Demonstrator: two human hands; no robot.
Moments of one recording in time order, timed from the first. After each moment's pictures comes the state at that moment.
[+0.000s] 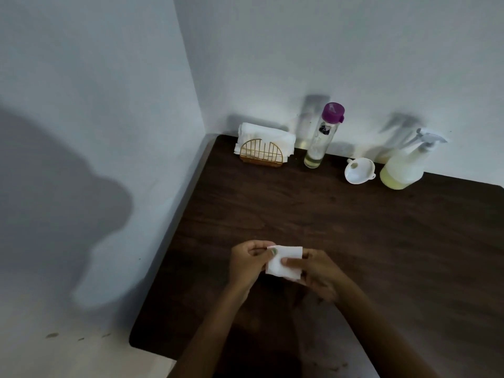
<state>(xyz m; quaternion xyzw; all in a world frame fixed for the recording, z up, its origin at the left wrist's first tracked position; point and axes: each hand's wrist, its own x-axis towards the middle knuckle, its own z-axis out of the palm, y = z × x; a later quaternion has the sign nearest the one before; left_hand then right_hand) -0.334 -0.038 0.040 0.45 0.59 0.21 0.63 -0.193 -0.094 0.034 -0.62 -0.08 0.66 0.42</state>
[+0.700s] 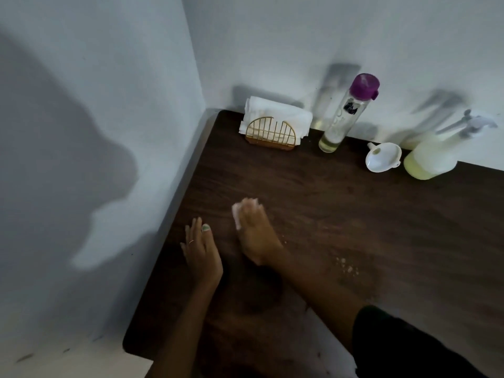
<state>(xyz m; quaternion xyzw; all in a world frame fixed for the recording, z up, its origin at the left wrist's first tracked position) -0.399 0.021 -0.064 0.51 0.72 0.30 0.36 -0.266 0.012 -0.050 -0.67 -0.71 0.20 0.07</state>
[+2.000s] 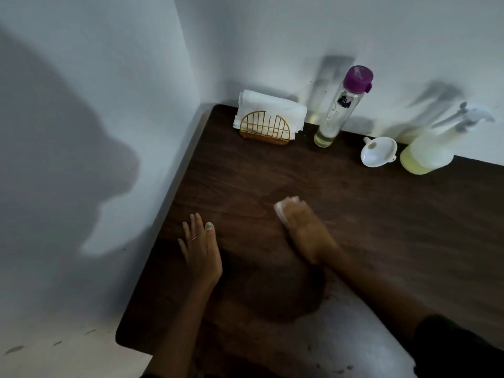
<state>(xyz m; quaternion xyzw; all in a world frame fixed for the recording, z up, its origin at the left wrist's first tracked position) -0.390 0.012 -0.071 0.62 0.73 0.10 0.28 -0.148 -0.039 -0.065 -0.66 -0.73 0.16 0.07</state>
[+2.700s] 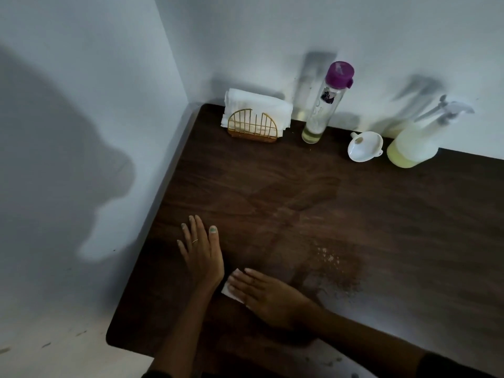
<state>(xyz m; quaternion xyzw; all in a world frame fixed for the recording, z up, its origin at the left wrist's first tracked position) -0.368 -0.004 -0.067 0.63 0.72 0.08 0.27 -0.234 -0.126 -0.077 -0.46 -0.88 0.13 0.01</state>
